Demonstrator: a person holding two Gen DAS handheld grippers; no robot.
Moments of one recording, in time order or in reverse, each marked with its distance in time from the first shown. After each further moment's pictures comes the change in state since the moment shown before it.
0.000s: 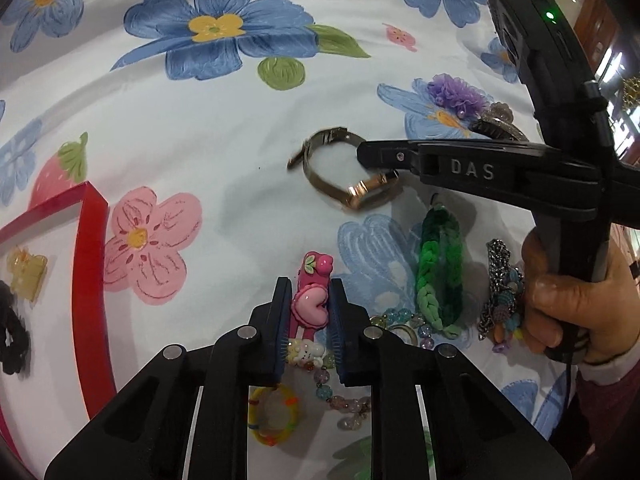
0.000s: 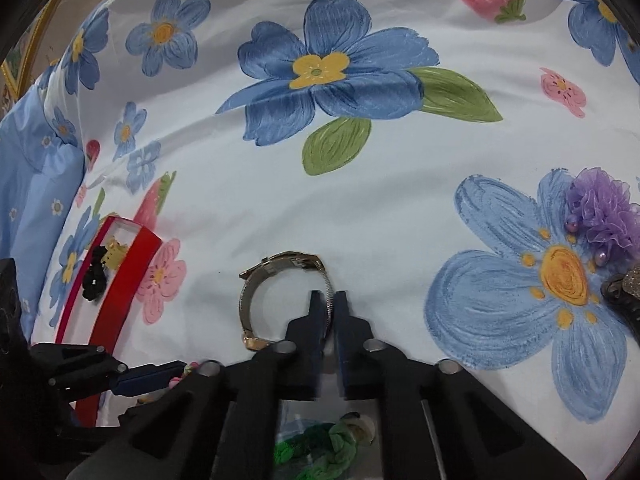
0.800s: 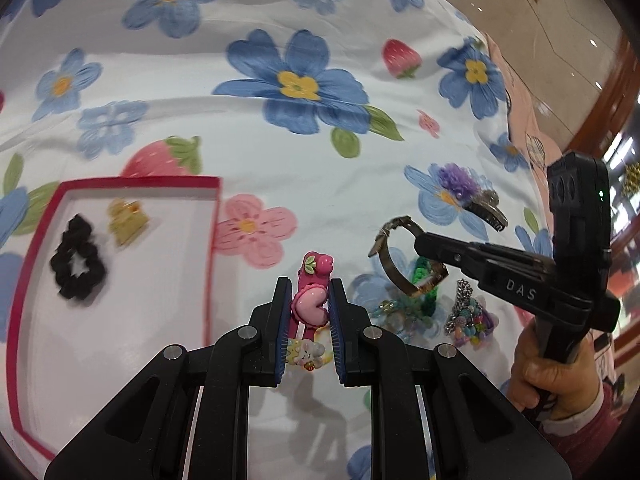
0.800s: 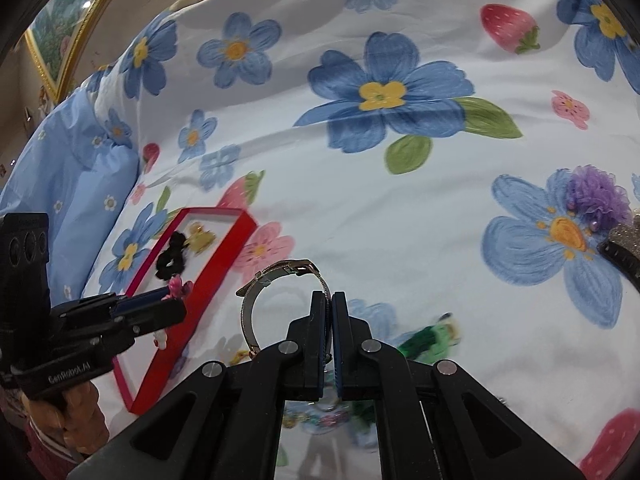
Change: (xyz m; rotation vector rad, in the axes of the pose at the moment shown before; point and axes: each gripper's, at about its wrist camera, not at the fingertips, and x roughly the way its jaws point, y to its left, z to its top) left arm -0.099 0.052 -0.036 -0.235 -0.185 -0.010; right arm -0.061 0.055 -0.035 -0.029 -0.069 0.120
